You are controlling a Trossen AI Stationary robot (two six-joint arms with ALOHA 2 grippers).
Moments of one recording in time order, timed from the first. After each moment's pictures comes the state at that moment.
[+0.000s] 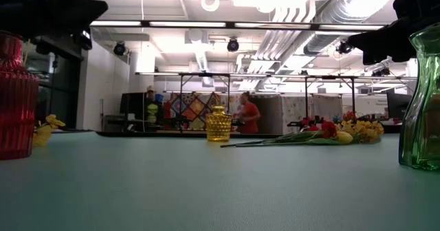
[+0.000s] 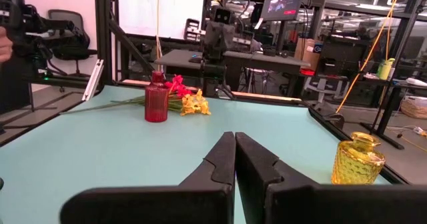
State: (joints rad) left arm 0.02 0.05 0.04 0.23 -0.03 -0.06; right arm 0.00 0.01 0.01 0.03 0.00 -0.13
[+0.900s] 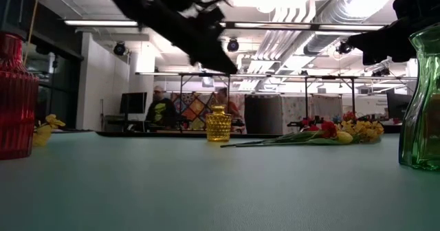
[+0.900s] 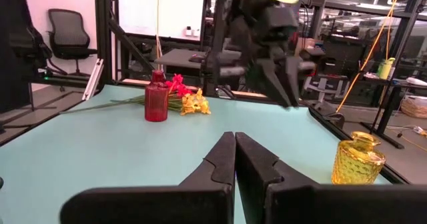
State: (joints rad) left arm 0.16 1.71 1.05 0.17 -0.17 0.09; right arm 0.00 0.01 0.01 0.03 0.00 -0.13
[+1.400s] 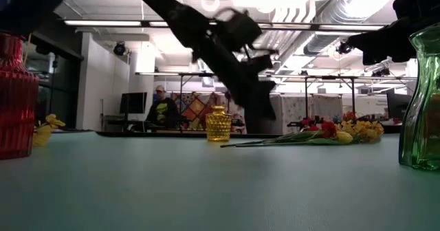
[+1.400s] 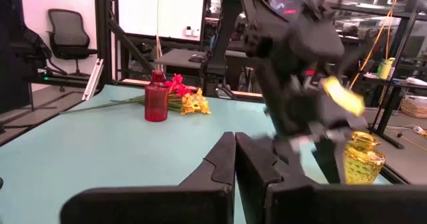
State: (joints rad) left arm 0.21 2.19 1.52 -0.07 -0.21 0.08; right arm 0.00 0.01 0.01 0.03 0.00 -0.13
